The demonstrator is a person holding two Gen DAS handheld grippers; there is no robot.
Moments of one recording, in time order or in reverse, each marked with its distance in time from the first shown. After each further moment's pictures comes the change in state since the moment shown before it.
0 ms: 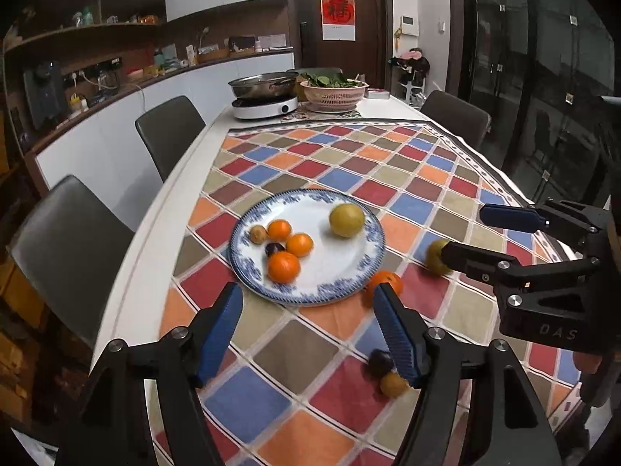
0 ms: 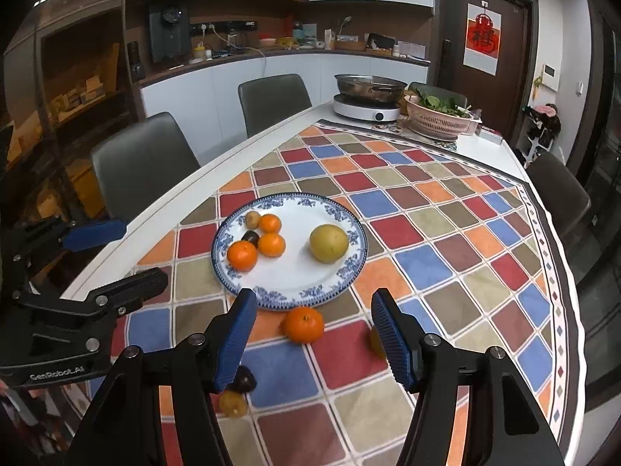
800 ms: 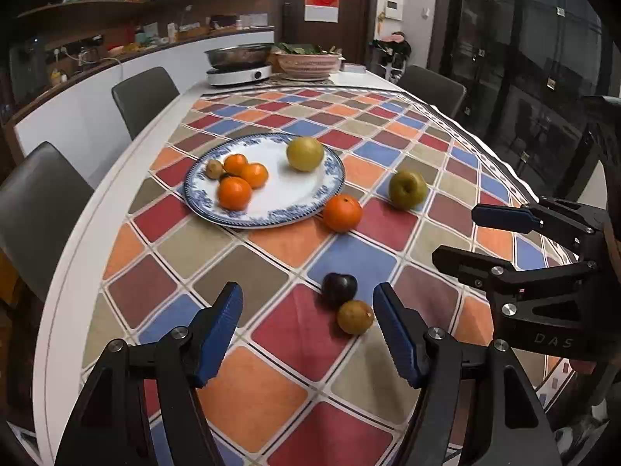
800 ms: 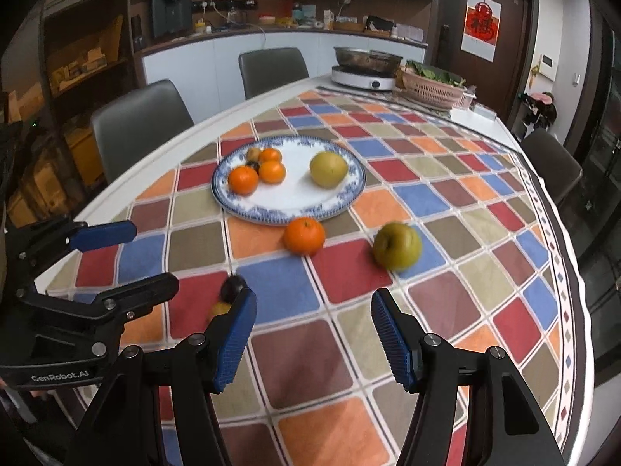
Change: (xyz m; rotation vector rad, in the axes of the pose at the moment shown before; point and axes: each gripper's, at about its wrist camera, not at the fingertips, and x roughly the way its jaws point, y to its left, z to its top) left arm 0.015 -0.031 -0.070 0.003 0.062 -0.095; right arm -0.002 0.006 -0.080 -0.011 0.076 -0.027
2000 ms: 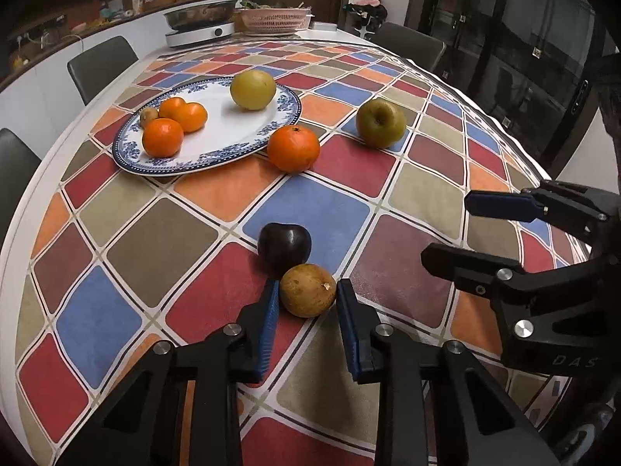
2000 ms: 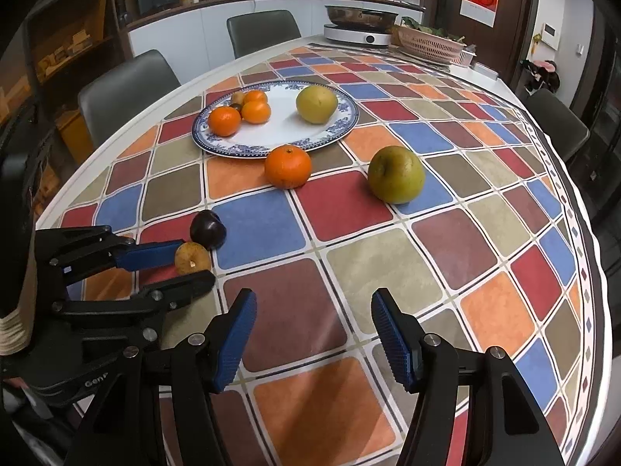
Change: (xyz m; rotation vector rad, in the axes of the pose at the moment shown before) left arm 0.061 -0.025 -0.019 0.025 0.128 -0.100; right arm 0.030 -0.012 -0.032 0.037 0.122 0.009
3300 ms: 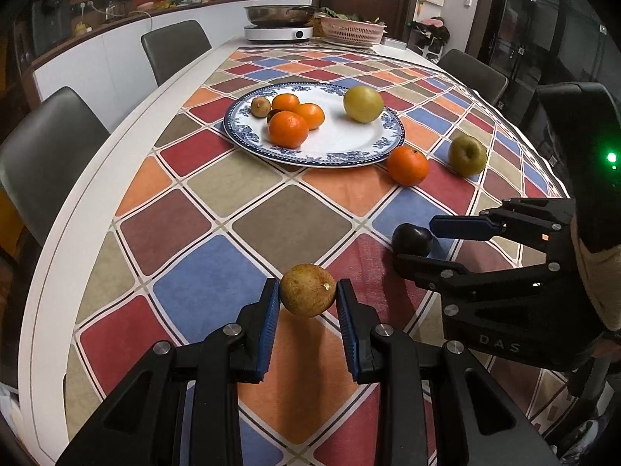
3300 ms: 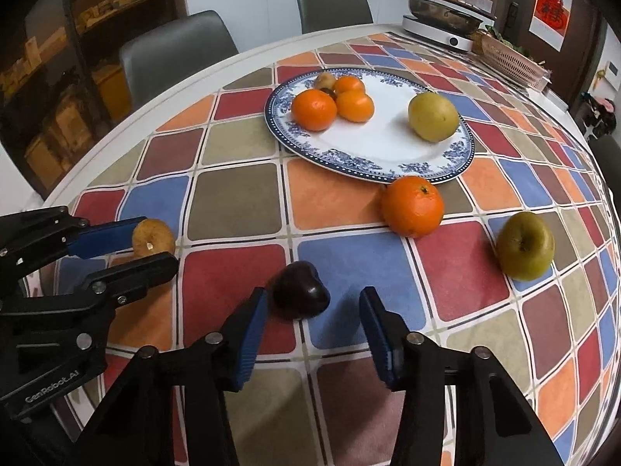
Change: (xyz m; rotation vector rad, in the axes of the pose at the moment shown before) left arm -0.037 0.065 -0.016 -0.152 -0.024 0.152; right arm 0.052 0.069 0.042 -0.178 0.074 0.119
